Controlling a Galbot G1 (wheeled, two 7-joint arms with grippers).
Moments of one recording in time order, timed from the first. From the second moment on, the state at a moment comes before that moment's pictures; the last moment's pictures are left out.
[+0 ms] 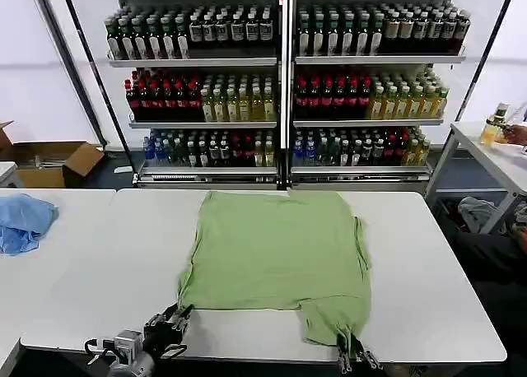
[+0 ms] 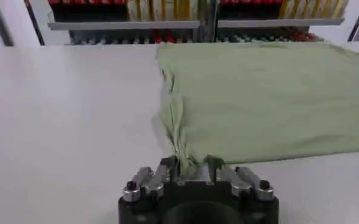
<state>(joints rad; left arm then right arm) 1.57 -1.17 -0.50 -2.07 -0.41 0.54 -0.06 -1.82 1.28 0.36 2.18 0.16 -0.34 0.23</state>
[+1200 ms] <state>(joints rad) 1.54 -1.08 -0.53 -2.17 -0.46 0.48 -0.02 -1.61 1.11 0.50 2.26 0.31 -0.40 0.22</state>
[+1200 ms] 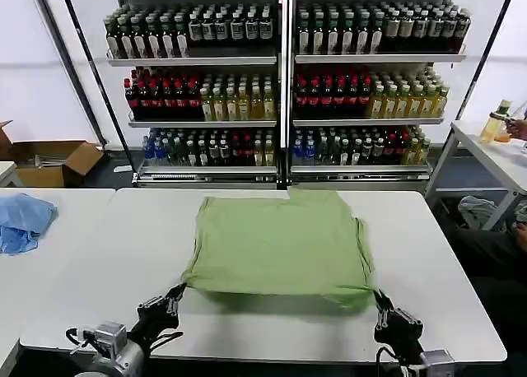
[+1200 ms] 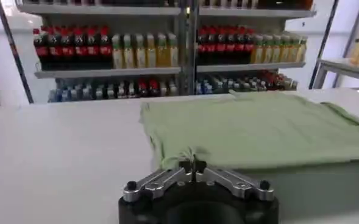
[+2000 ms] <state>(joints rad) 1.25 -1.06 -0.38 -1.89 -0.43 0.48 -0.05 -1.25 1.11 0.32 1.96 0.27 -0.42 0.21</state>
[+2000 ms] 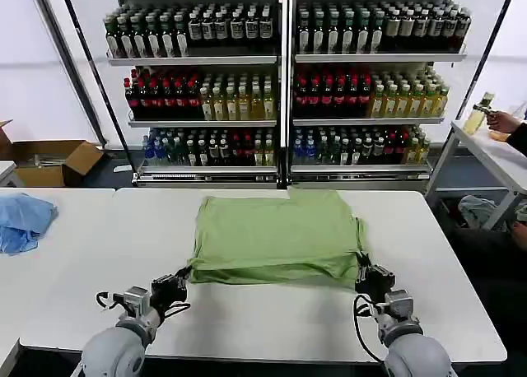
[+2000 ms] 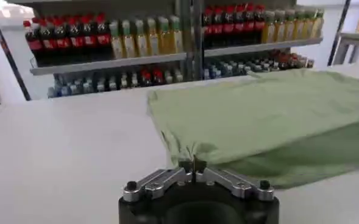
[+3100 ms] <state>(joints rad) 1.27 -1.12 -0.38 -1.87 -0.41 0.47 -0.09 -1.37 1.13 0.40 1.99 0.23 -0.41 0.22</state>
